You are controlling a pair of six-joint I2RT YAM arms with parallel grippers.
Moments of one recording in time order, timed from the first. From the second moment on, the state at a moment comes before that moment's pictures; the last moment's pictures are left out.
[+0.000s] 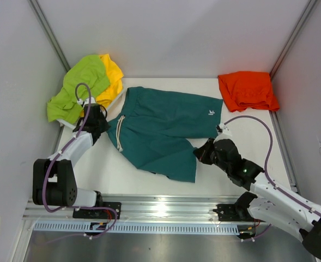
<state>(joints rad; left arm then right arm) -0.04 1.37 0.82 -0.14 -0.17 -0.42 0.75 0.85 0.57 -0.22 0.16 0.83</state>
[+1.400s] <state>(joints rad) -0.02 1.24 0.78 -0.16 -0.18 -0.45 1.09 0.94 0.43 -0.08 0.27 0.97</state>
